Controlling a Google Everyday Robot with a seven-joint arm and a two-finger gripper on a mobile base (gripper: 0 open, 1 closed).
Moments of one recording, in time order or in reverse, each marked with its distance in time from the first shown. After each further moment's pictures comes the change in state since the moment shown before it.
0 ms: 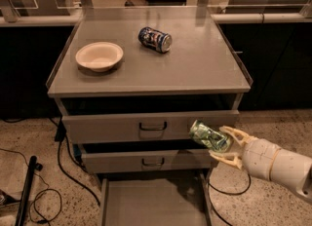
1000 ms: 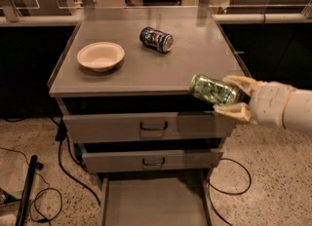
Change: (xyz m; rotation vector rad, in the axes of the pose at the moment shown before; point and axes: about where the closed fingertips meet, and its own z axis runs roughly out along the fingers) arm -0.116 -0.095 -0.019 0.032 0.051 -0.248
